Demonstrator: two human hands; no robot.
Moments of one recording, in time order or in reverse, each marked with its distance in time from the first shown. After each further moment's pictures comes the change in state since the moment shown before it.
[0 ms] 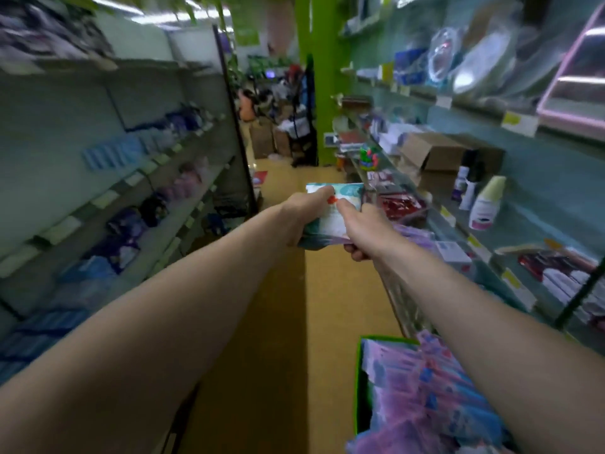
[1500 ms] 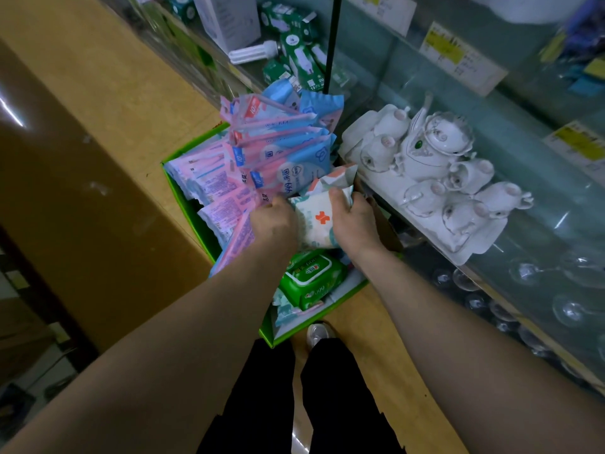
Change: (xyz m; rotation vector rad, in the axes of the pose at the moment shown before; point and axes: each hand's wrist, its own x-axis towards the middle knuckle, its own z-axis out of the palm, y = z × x) left_hand -0.001 -0.307 0.314 0.235 -0.281 -0.333; right_hand -0.158 0.392 -0.050 0.143 0.656 0.758
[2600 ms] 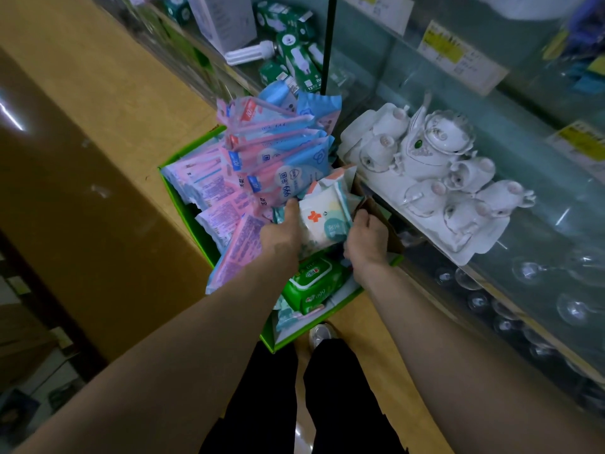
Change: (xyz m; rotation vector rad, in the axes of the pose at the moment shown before) left_hand -0.002 -0.019 0.009 -0.089 -0.086 -0.151; right_hand -0.001 0.028 0.002 0.158 0.173 0.180
